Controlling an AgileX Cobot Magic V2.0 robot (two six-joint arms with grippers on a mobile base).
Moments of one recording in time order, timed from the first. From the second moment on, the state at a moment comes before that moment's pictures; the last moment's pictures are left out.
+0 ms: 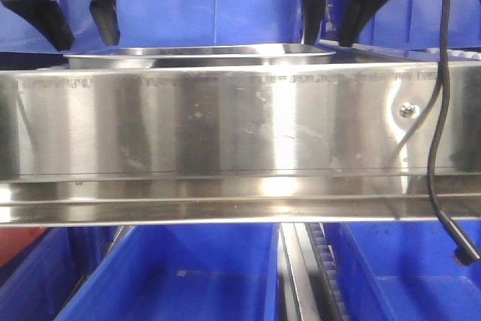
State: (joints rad) left arm -0.42 1.70 -1.48 0.19 0.98 -0.52; right arm 0.46 1.80 -1.64 -0.01 1.12 0.51
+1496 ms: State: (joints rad) left arm -0.42 1.77 -1.51 0.16 0.99 -0.54; right arm 0.46 1.88 -1.69 0.03 1.11 0.51
